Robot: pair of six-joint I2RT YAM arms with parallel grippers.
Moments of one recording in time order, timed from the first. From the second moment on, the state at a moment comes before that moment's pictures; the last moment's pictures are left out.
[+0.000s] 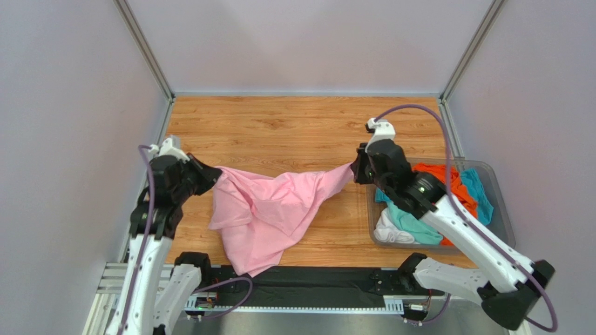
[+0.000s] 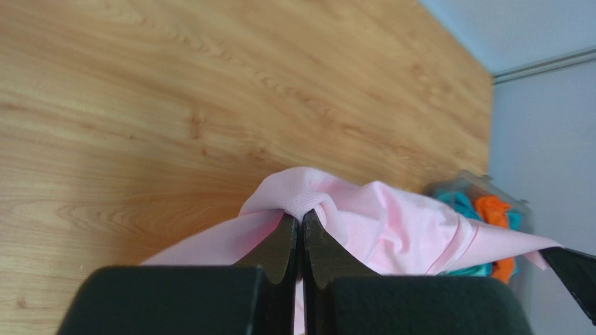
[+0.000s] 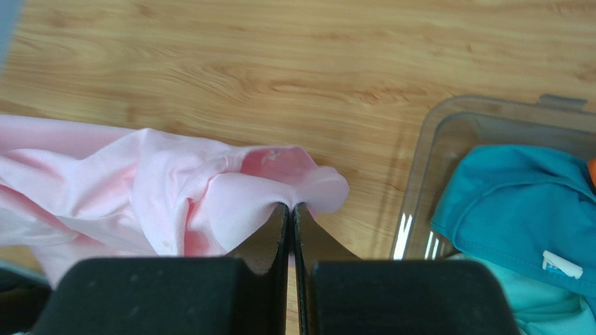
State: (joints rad) left arm -0.07 0.61 0.90 -0.70 0.15 -0.69; right arm 0.75 0.97 1.11 -0.66 0.33 0.46
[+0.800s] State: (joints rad) left arm -0.07 2.06 1.57 -0.45 0.08 -0.54; right arm 0.50 1.63 1.18 -0.47 0.23 0.43
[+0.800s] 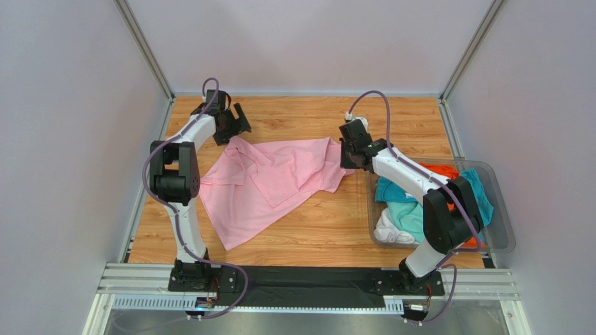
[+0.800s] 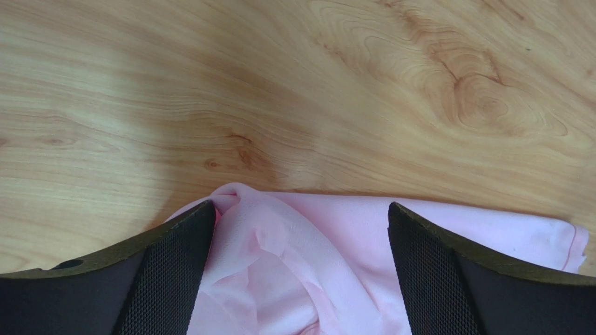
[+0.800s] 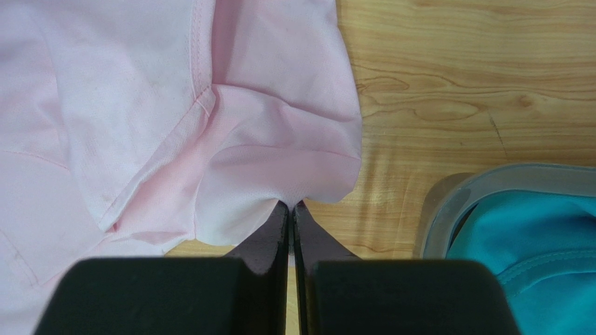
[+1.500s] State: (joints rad) left arm -0.20 0.72 0.51 -0.82 0.09 -0.76; right arm 0.49 1.47 0.97 -0.42 0.05 0.46
